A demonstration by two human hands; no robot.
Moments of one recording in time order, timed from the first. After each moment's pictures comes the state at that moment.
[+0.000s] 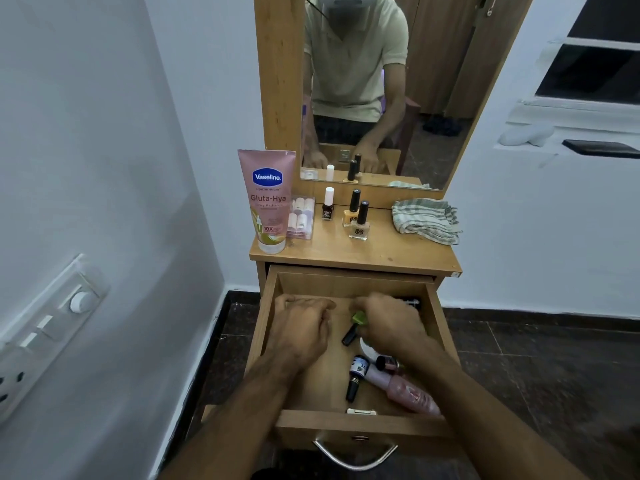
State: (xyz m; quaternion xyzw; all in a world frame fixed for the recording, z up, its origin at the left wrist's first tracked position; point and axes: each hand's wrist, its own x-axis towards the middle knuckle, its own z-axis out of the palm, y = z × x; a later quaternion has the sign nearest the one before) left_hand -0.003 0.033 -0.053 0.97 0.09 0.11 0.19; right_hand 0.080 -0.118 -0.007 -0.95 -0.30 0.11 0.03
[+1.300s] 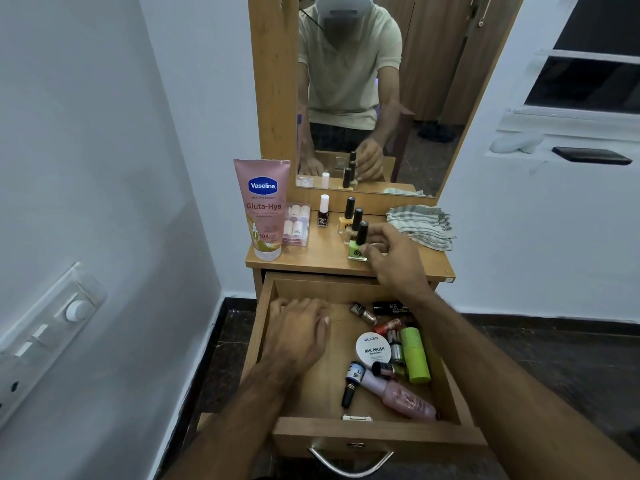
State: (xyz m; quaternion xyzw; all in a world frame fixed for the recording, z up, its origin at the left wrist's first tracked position) left_hand -0.003 0.030 -0.050 0.96 0.12 0.14 0.20; right_hand 0.141 -0.106 0.038 -0.84 -0.22 0.00 0.49
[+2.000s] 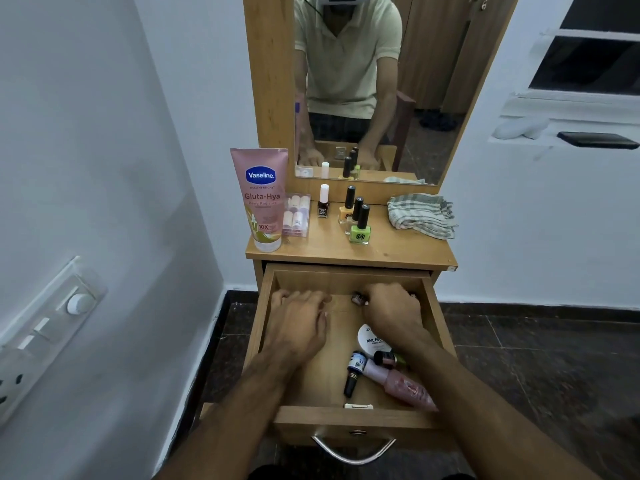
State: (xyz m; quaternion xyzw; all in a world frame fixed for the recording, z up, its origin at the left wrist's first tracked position) left_hand -0.003 0.031 -0.052 0.97 0.10 0.13 0.16; right_hand 0.096 -0.119 -0.015 -0.97 -0.21 0.05 0.06
